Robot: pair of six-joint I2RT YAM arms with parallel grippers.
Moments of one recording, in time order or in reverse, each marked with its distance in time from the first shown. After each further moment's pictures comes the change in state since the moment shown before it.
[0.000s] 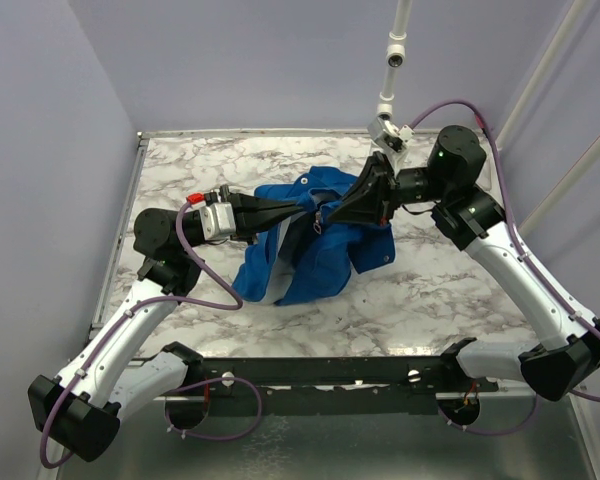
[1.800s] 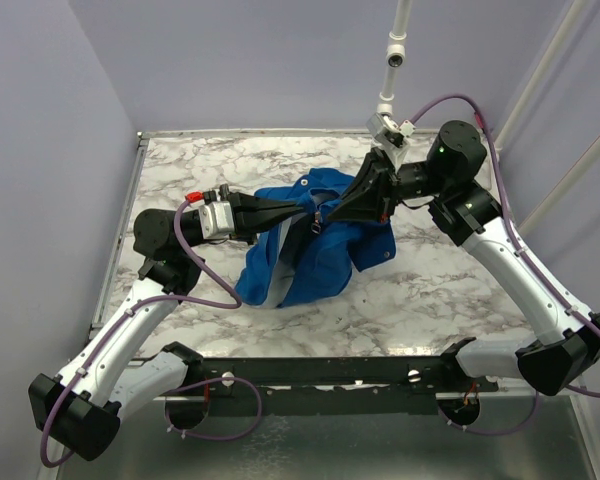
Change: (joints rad) left arm 0.000 0.006 0.000 0.025 0.007 -0.036; right arm 0.000 0.035 0.035 0.063 -0.066 0.049
